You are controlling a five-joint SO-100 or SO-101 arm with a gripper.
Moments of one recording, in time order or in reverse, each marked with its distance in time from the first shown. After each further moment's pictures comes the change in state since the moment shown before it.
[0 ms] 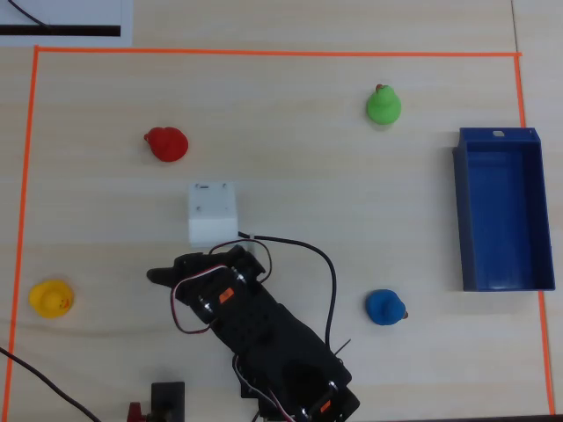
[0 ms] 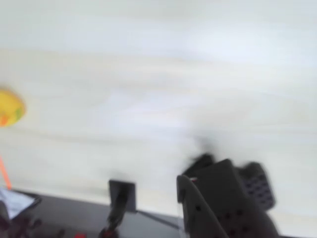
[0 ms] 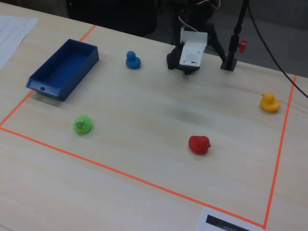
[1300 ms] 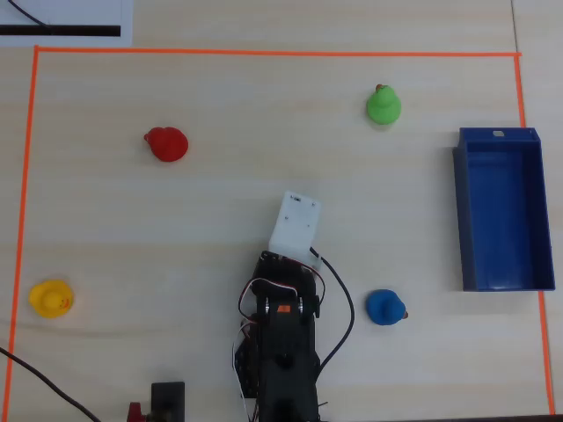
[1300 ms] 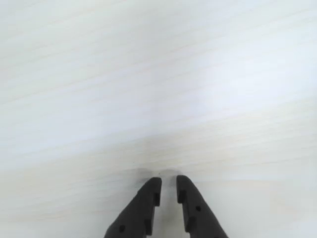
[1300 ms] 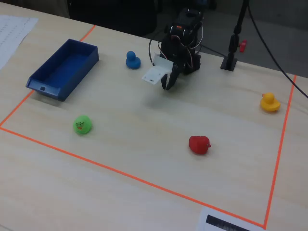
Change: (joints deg) arm 44.1 47.8 62.8 -25.8 -22.1
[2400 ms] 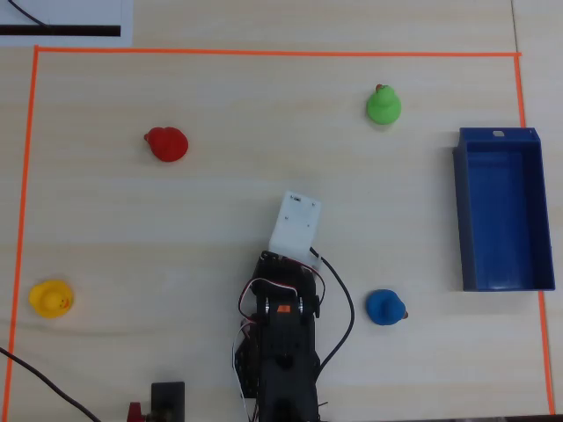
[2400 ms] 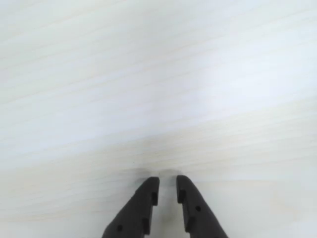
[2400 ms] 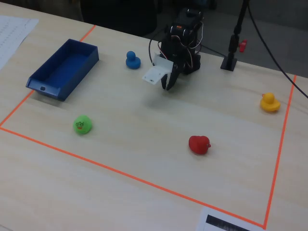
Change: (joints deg) arm 0.0 0.0 0.0 0.0 0.0
